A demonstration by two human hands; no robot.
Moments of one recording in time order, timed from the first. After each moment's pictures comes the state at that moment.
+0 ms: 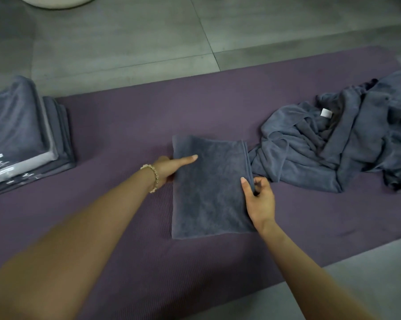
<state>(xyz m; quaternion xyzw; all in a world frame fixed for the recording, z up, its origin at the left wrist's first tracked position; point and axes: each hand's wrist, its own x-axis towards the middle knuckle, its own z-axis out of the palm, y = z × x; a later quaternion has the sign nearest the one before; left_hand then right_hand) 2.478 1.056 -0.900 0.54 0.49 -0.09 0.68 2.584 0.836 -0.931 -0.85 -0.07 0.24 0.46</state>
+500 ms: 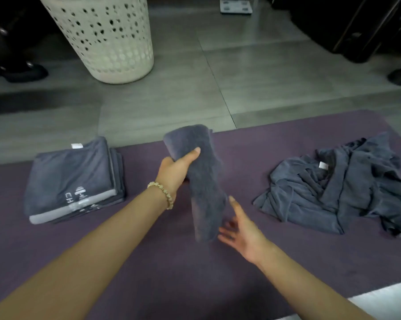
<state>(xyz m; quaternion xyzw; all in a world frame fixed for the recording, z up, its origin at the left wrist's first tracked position) 2.449 1.062 -0.708 0.49 0.48 0.20 0.70 2.524 0.898 -0.793 -0.62 0.15 0.56 0.53</state>
